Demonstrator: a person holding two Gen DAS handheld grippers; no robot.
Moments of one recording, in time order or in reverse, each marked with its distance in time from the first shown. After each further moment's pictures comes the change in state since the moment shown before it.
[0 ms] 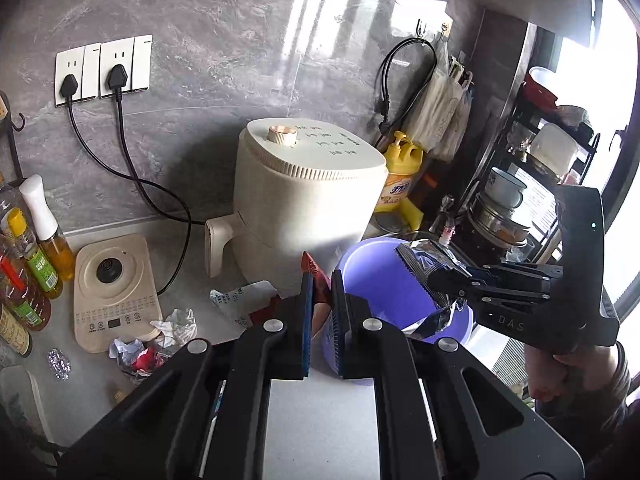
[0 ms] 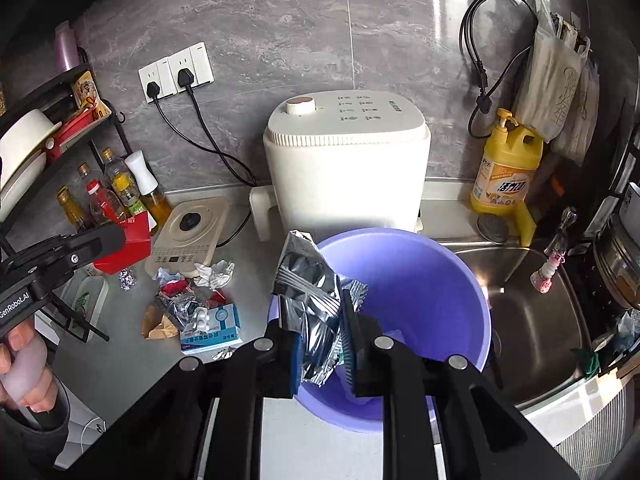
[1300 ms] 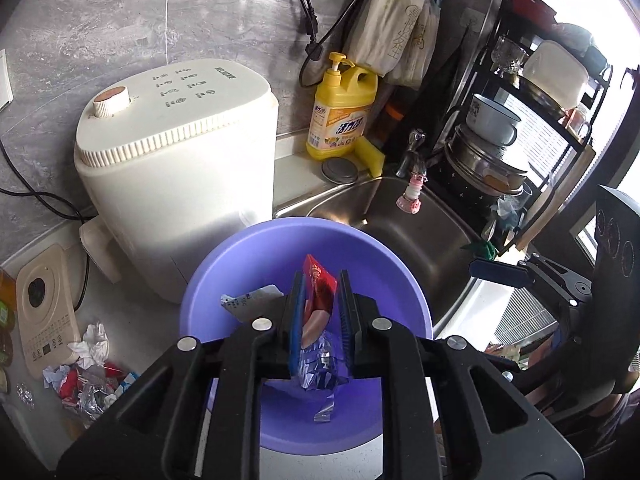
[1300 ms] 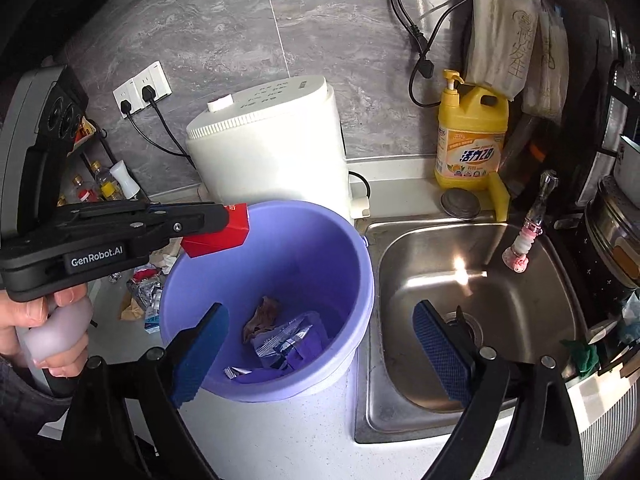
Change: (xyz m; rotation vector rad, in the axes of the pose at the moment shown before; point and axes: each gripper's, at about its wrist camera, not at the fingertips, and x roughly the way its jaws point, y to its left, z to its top) left arm 0.130 -0.119 0.018 0.122 0.245 -0.046; right arm -0.003 -0.126 -0.037 0.068 -0.006 0.067
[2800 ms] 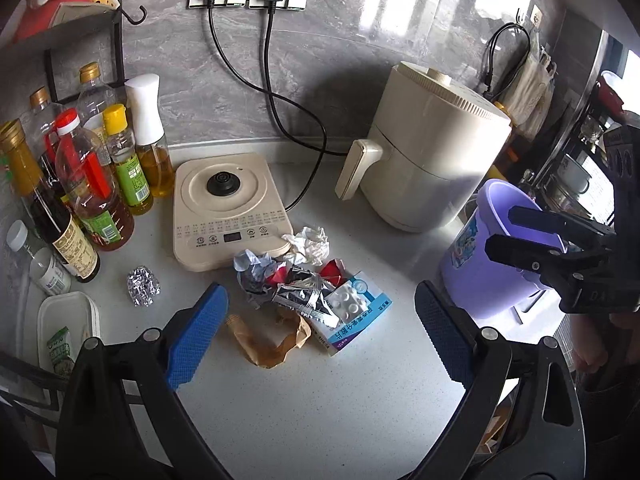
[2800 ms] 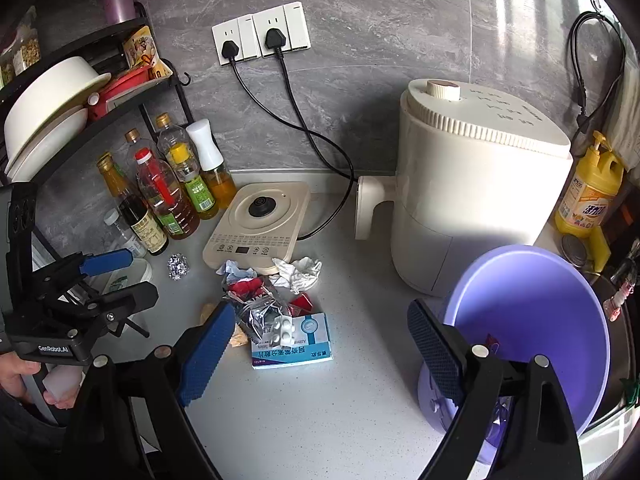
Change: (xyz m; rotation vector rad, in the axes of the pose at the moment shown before) left arm -0.148 0.246 -0.170 -0.267 -0.100 0.209; right arm 0.075 0.247 0.020 -0.173 0.053 0.086
